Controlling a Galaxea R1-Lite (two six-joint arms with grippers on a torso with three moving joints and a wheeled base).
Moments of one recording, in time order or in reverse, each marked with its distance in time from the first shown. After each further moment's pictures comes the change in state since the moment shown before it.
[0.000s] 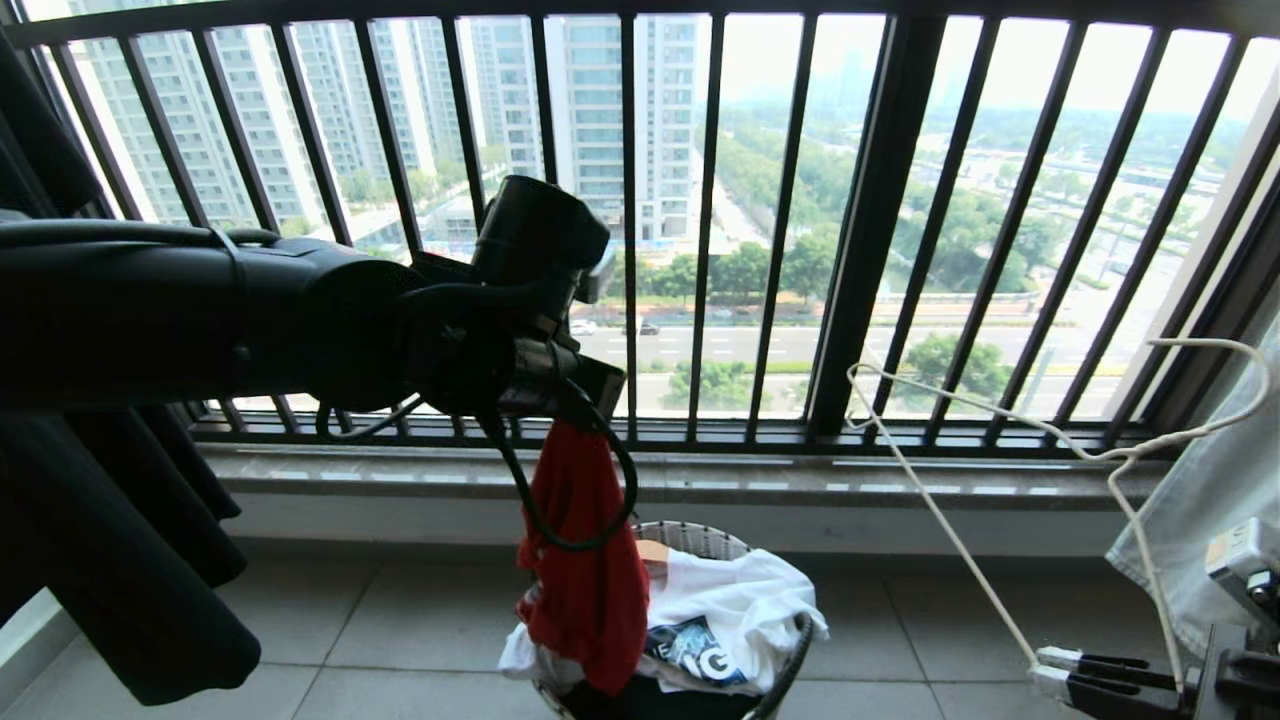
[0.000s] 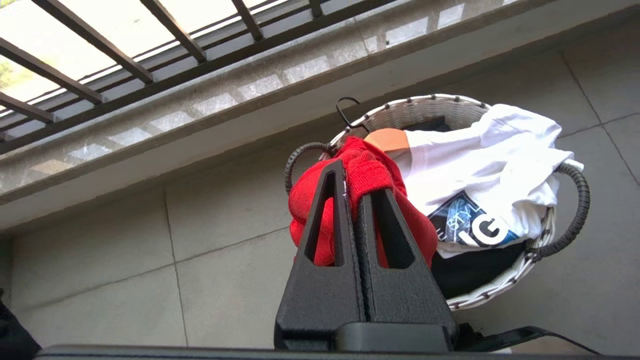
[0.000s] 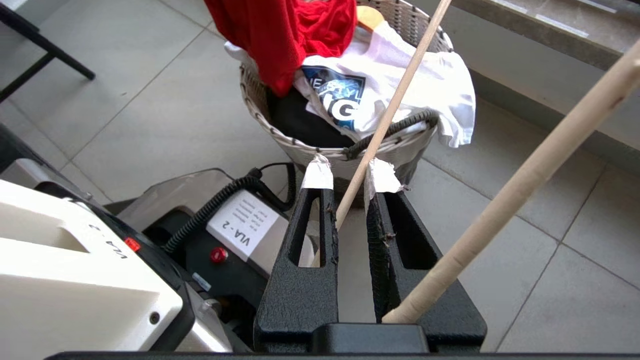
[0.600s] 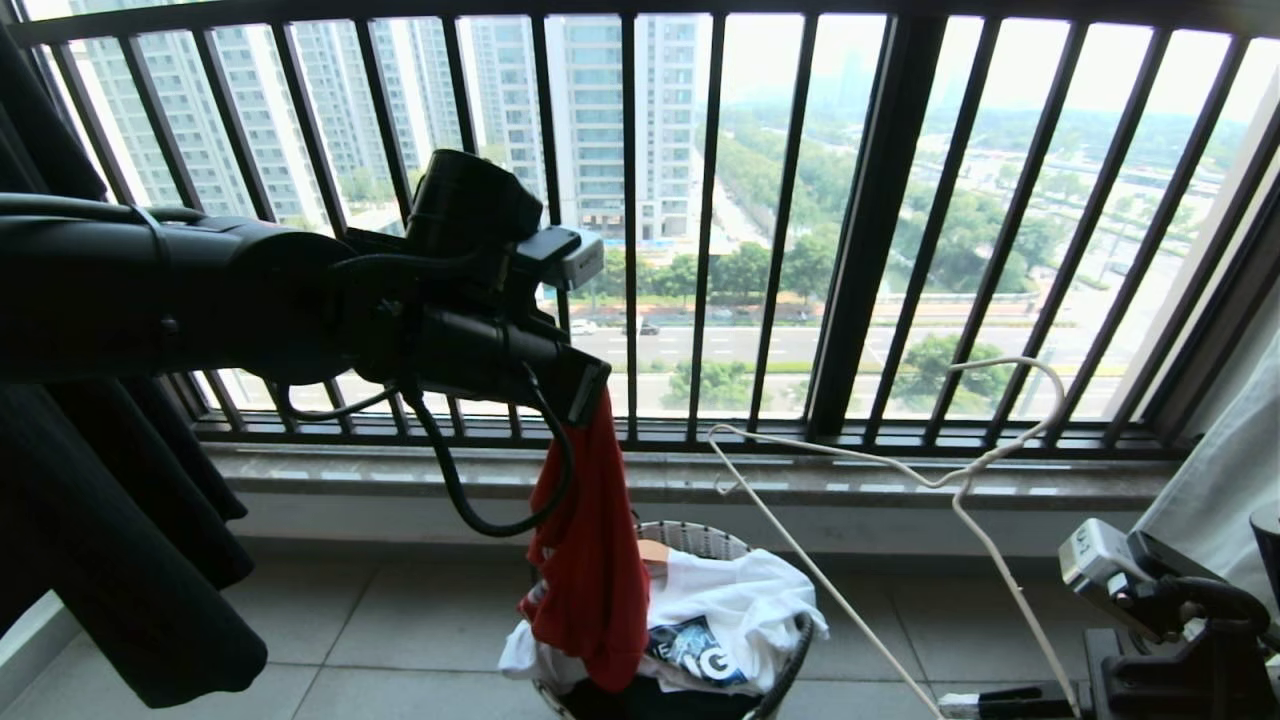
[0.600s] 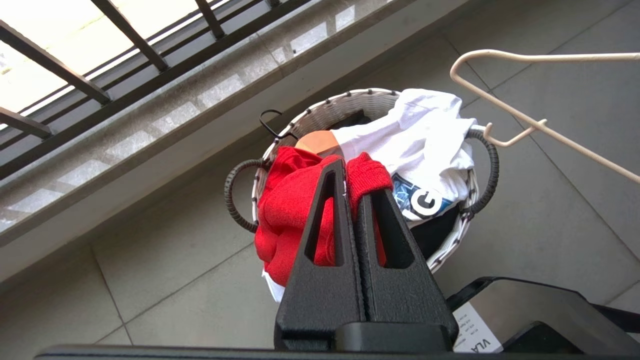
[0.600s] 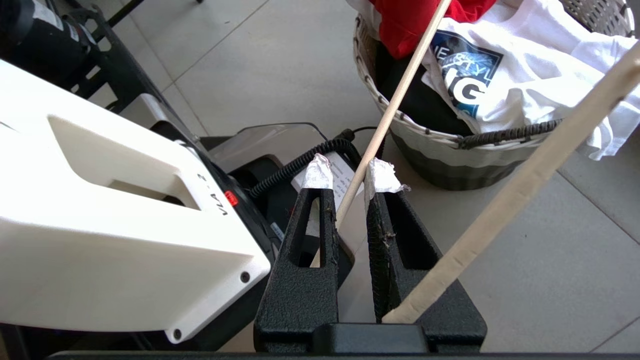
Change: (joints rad) left arm 0.104 -0.035 0.011 -0.005 -0.373 0.103; right arm 0.328 0.163 -0.144 0.090 0.001 0.089
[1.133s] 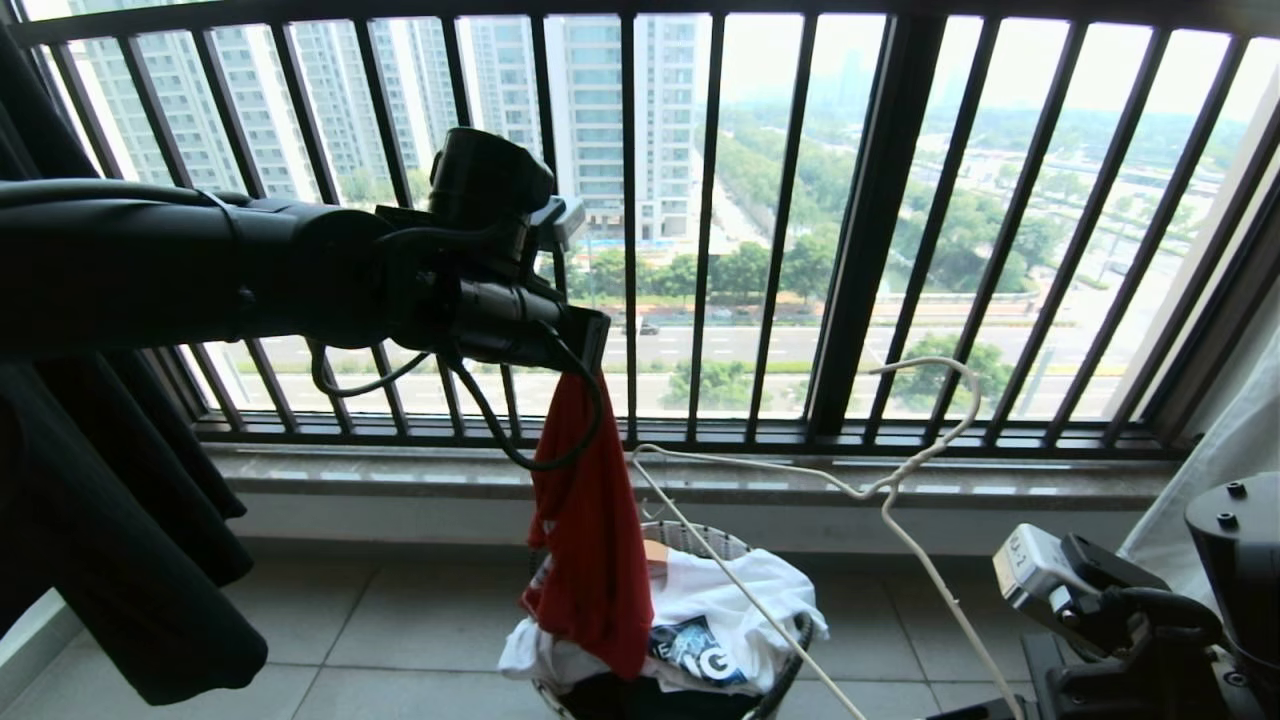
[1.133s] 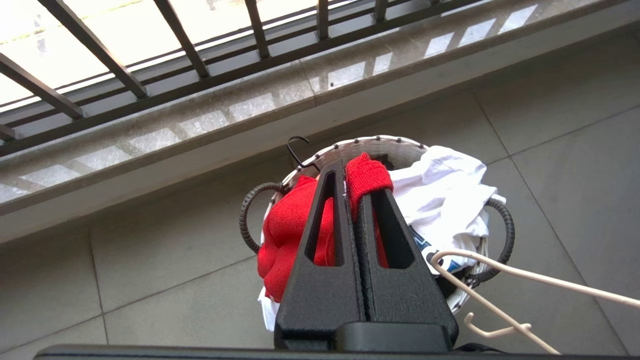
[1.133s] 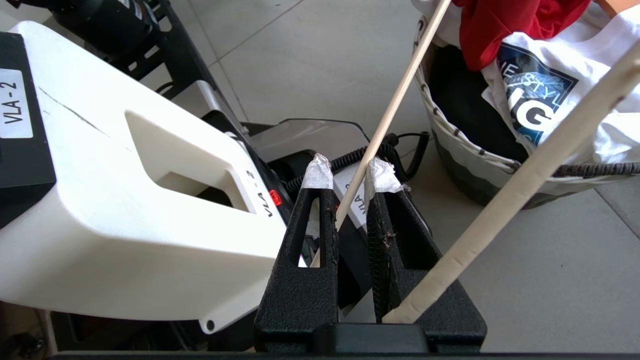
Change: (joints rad) left arm 0.022 0.090 -0.153 -0.002 0.112 -0.148; right arm 0.157 0.070 -0.072 -0.001 0.000 0.035
